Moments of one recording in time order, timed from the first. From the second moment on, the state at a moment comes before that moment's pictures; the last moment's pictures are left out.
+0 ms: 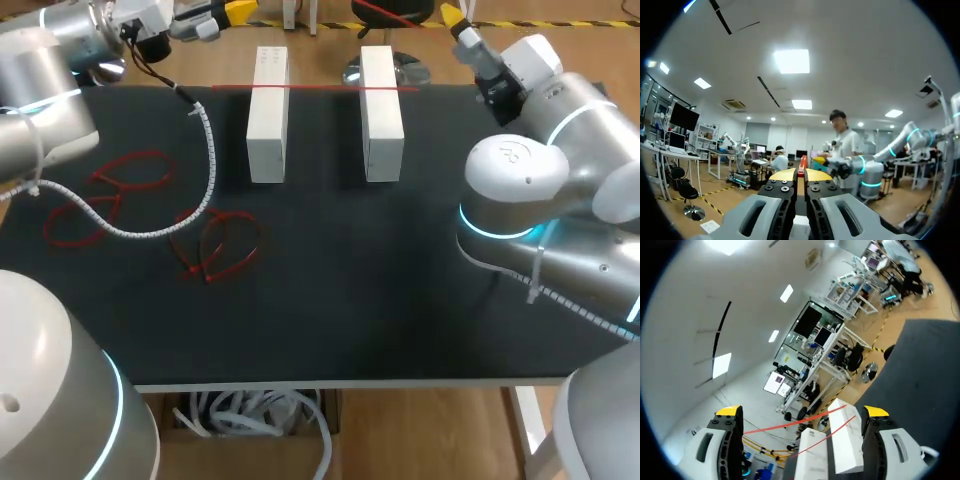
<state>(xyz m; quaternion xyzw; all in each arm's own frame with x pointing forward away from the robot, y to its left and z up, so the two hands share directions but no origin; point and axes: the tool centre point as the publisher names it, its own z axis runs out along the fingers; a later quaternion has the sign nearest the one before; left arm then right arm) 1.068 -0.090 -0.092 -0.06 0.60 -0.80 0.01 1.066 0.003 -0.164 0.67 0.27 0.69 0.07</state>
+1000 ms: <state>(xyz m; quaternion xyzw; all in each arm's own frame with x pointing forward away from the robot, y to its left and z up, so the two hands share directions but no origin) 1.068 -0.090 -0.092 -0.06 0.60 -0.80 0.01 1.063 0.013 -0.163 0.67 0.00 0.74 -0.10</state>
